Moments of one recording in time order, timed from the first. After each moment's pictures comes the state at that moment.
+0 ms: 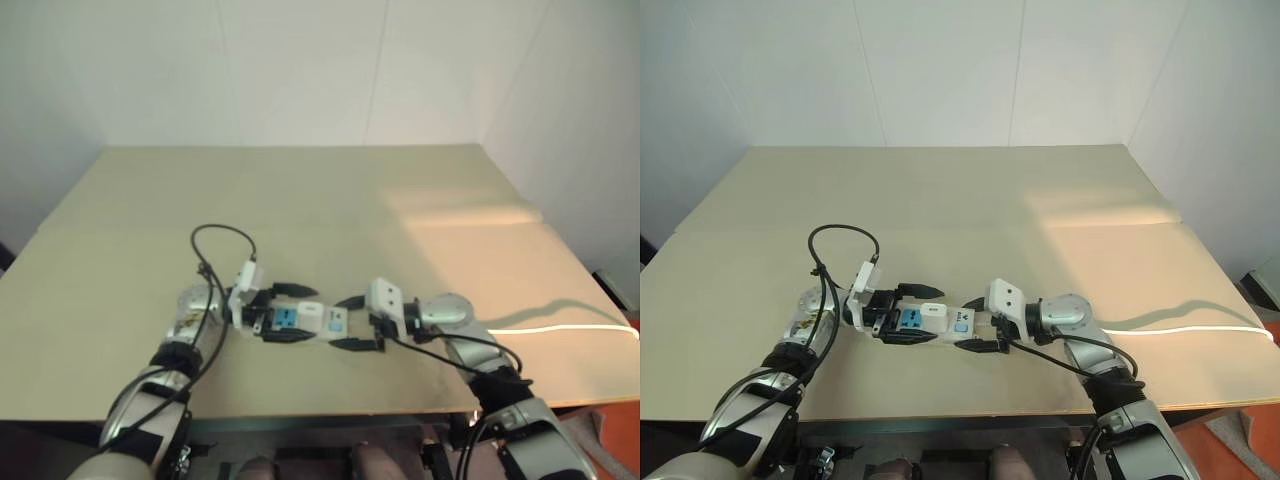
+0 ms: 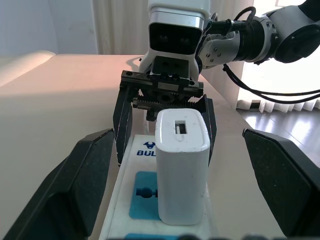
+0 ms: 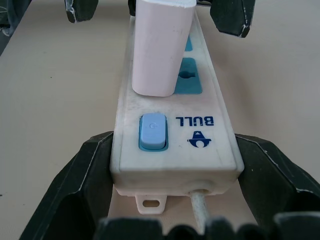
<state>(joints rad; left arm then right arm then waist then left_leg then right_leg) -0.70 0.40 -0.20 0.80 -0.52 -0.26 -1.61 -0.53 -0.42 0.26 0.31 0.11 -0.03 1.18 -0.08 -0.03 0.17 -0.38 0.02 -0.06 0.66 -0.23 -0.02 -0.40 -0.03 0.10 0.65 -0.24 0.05</state>
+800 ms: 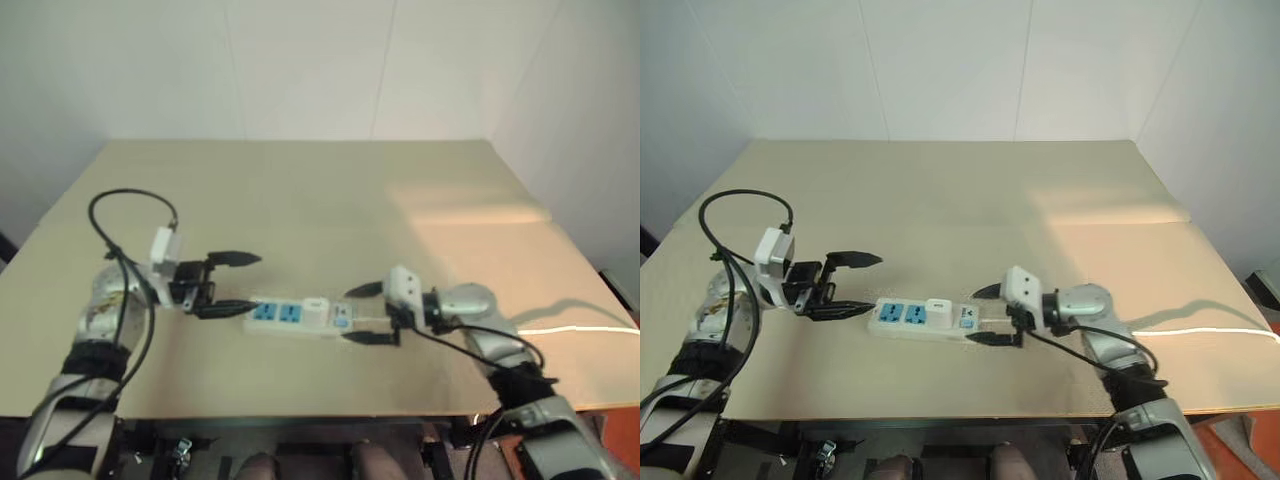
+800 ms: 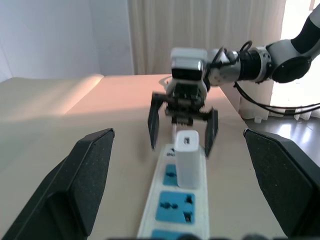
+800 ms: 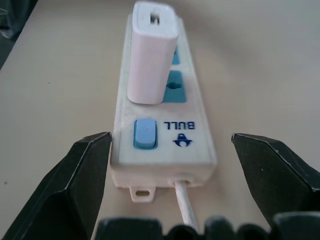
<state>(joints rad) -0.58 0.72 -0.05 0.49 -0.71 -0.06 -1.61 -0.52 -0.55 0.17 0.18 0.20 0.04 1.23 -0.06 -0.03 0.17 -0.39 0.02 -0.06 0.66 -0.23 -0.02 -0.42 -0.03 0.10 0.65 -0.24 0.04</state>
